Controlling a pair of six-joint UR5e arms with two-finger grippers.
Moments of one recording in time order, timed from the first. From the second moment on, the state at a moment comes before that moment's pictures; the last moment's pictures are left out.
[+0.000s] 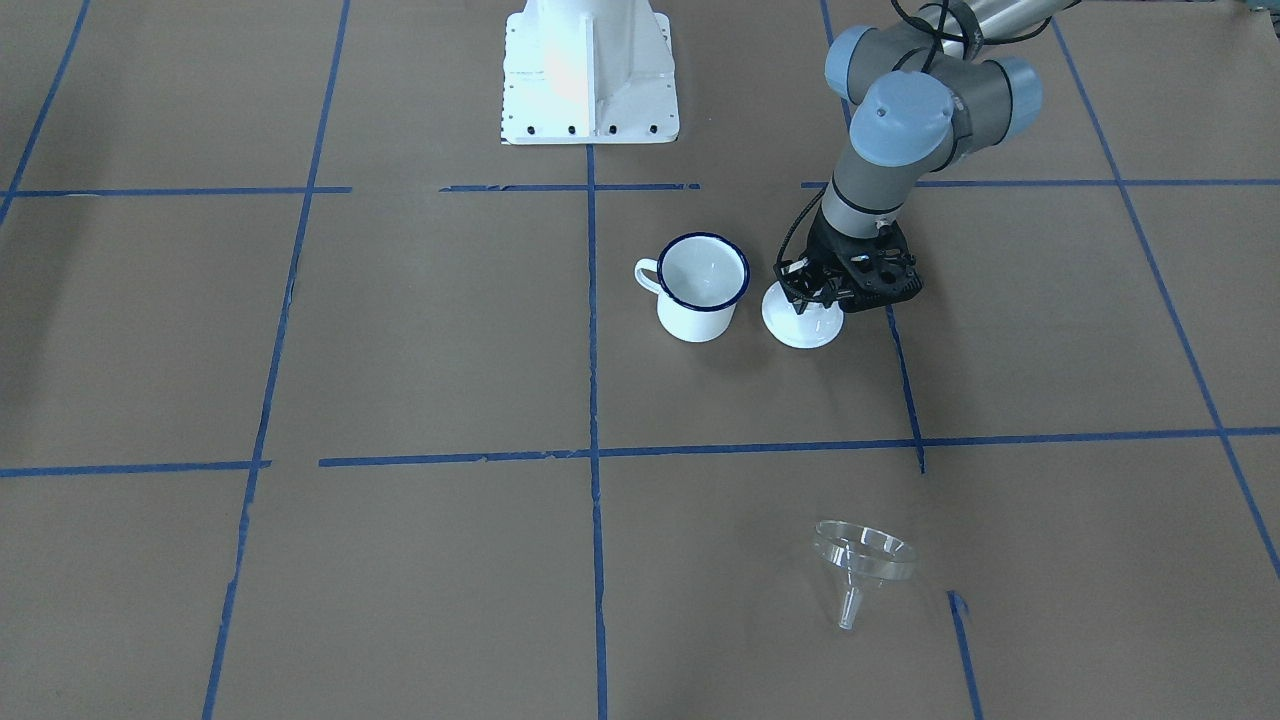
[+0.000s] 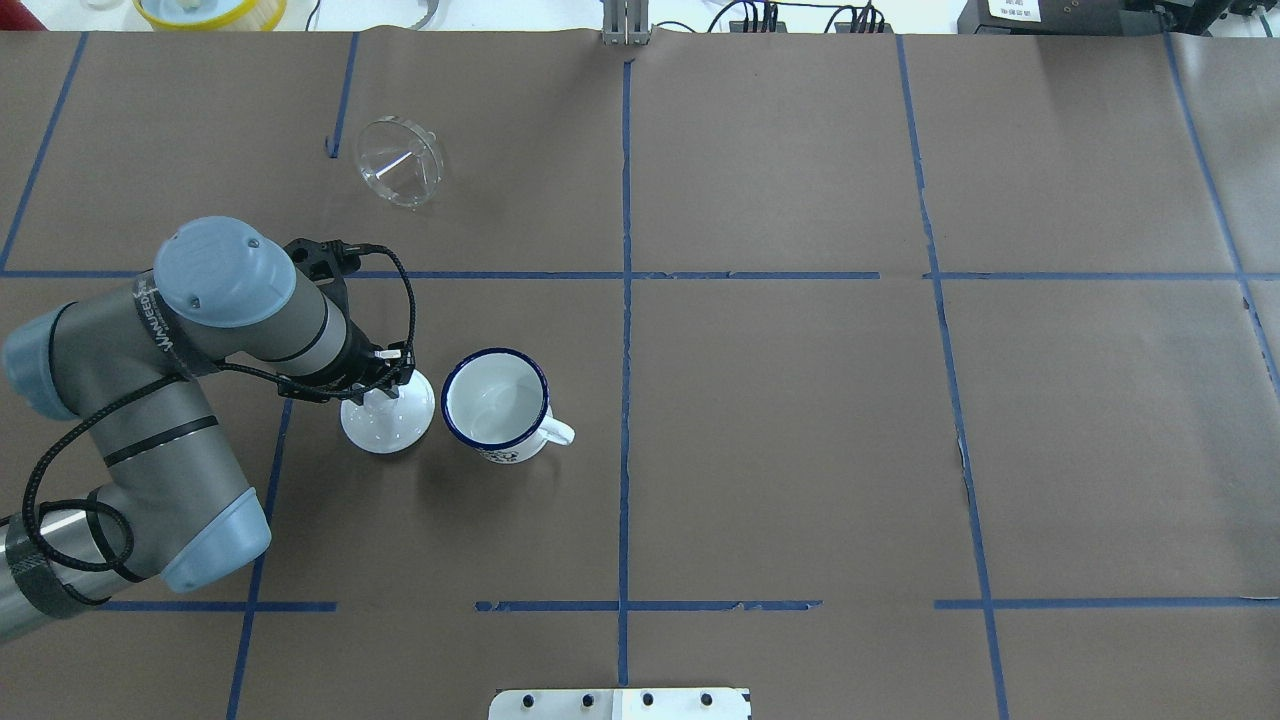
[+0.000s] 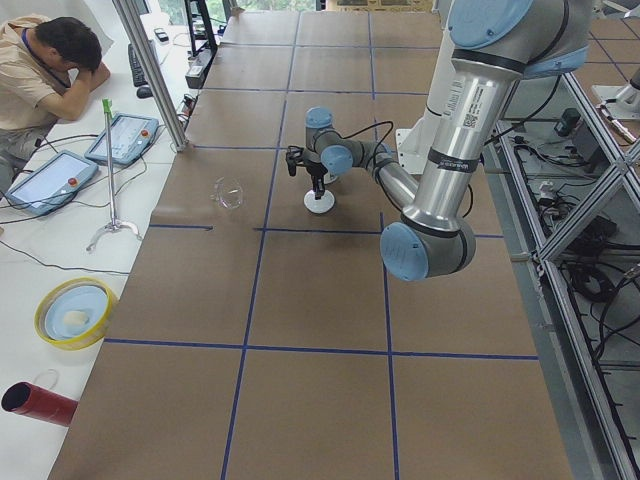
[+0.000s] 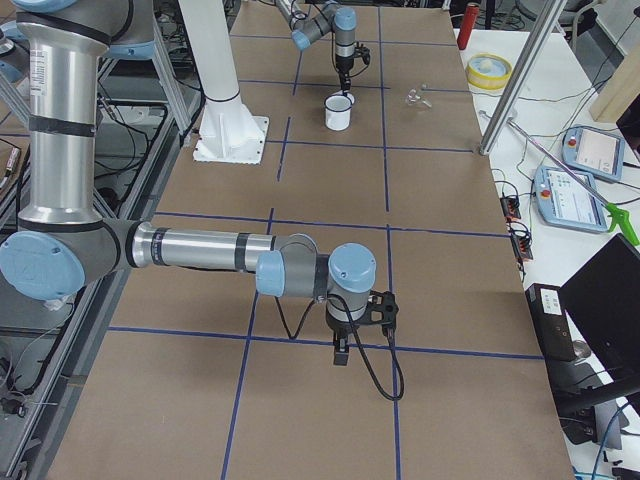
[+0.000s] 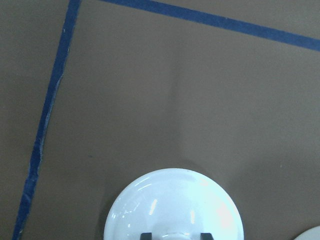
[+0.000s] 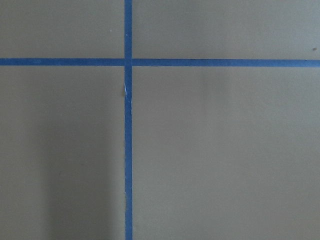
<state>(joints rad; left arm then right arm) -0.62 -1.92 -1.80 -1.72 -1.95 -1.34 1.57 -1.68 1.66 -1.57 2.29 0.01</state>
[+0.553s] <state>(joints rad) -0.62 -1.92 -1.81 -1.72 -1.95 -1.34 1.57 -1.68 1.66 -1.57 2.29 0.01</state>
